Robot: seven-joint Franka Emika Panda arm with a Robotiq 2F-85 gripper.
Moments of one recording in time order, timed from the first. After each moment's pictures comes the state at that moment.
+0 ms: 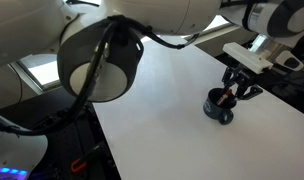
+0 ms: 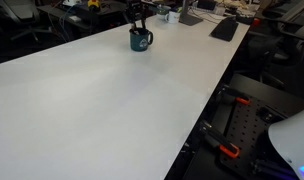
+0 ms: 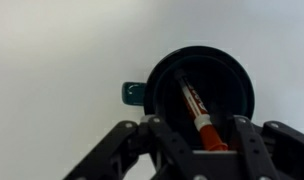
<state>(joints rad) -0.26 1.37 -0.06 -0.37 -0.04 1.42 0.03</state>
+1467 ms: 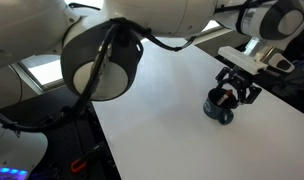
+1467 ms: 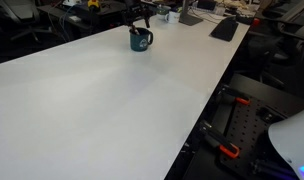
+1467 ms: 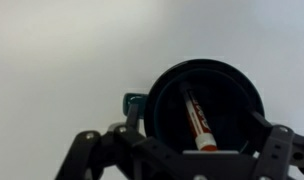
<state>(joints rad) -0.24 1.39 -0.08 -0.37 -0.08 1.39 0.00</state>
